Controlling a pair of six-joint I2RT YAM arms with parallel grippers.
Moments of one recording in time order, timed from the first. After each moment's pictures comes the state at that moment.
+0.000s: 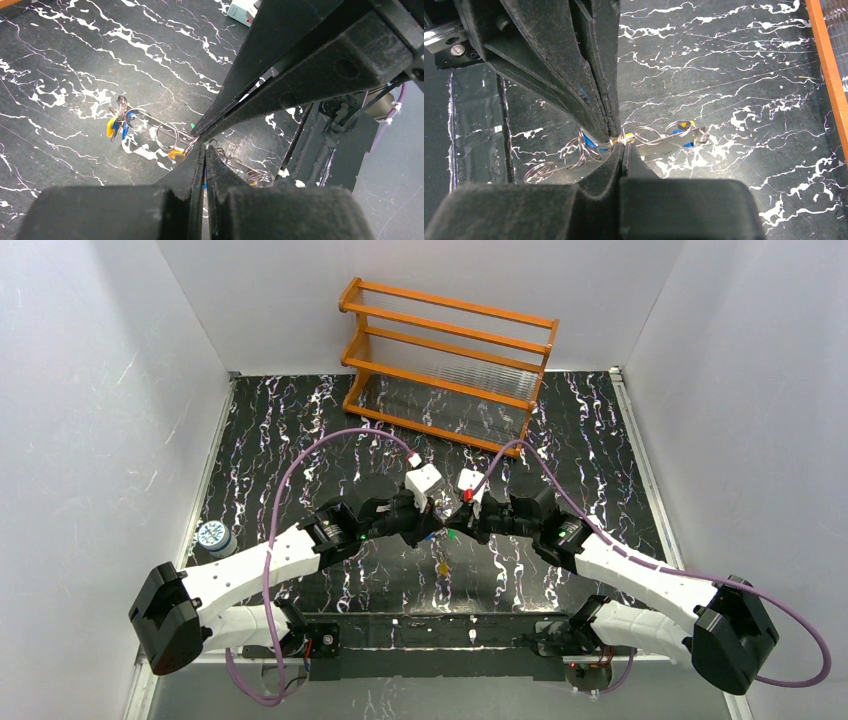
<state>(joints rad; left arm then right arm) -0.92 1.14 0.77 -0.08 0.21 -0.12 0.81 1.04 0.60 0.08 -0.46 -0.22</state>
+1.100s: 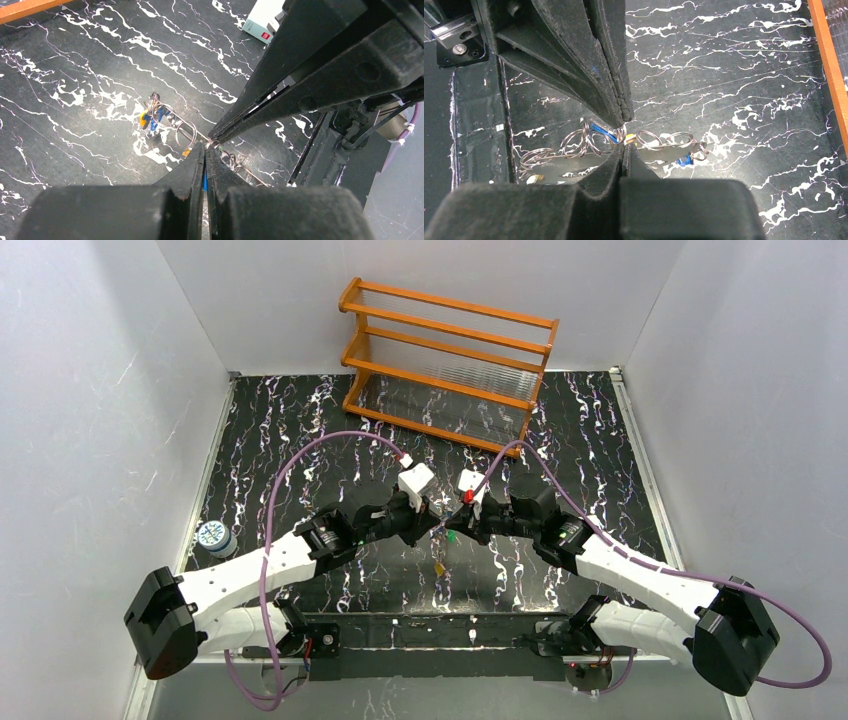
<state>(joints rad) -0.93 1.10 0.71 0.00 0.12 -0.16 0.82 1.03 0.59 0.08 -0.46 -0.21</state>
